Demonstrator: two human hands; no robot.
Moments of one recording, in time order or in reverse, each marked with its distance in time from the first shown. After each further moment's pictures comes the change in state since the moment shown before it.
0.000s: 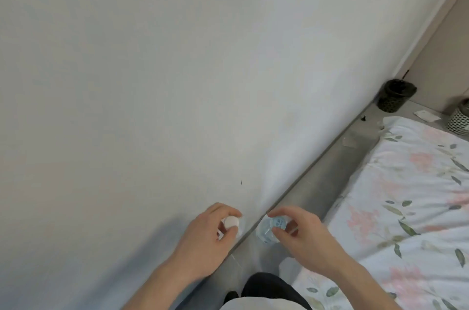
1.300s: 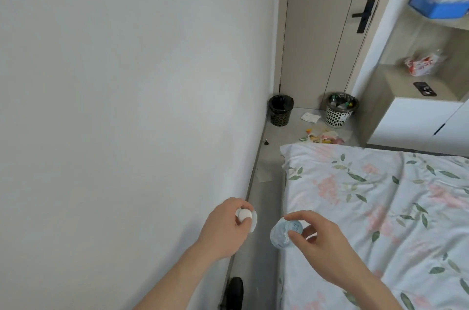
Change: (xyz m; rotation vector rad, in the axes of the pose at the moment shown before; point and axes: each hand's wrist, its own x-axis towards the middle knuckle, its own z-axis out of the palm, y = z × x) left_hand 0.583 0.324 0.186 0.015 -0.373 0.296; right_hand 0.230 0.256 -0.402 0.293 0.585 0.362
